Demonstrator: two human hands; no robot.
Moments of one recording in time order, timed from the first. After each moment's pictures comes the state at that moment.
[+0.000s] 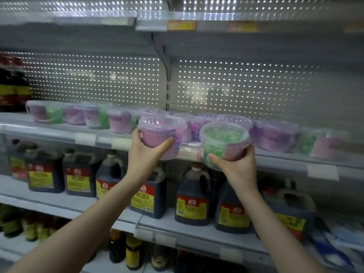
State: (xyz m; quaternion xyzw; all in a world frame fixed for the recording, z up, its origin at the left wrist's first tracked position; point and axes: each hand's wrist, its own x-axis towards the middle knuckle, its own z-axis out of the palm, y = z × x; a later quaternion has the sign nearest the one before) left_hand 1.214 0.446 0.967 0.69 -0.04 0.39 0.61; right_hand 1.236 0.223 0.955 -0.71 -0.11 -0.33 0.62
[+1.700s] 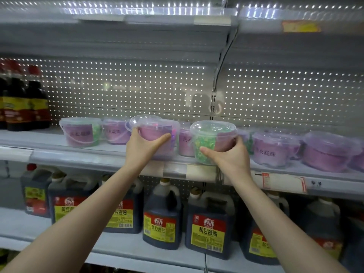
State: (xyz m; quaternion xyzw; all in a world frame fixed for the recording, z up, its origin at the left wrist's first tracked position) left_hand 1.336 0.737 0.998 0.75 0.01 0.35 0.56; right_hand 1.315 0.514 0.999 -0.79 -0.05 -0.31 0.52
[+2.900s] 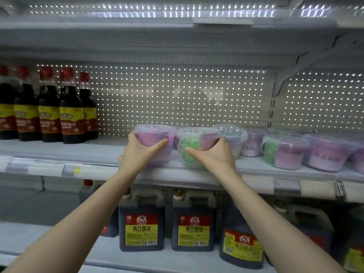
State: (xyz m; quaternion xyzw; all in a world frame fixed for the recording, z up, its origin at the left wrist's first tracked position) left_hand 1.366 1.023 0.999 0.81 0.07 0.33 0.48; right_hand 1.354 0.819 1.011 -0.87 0.00 -0.25 0.42
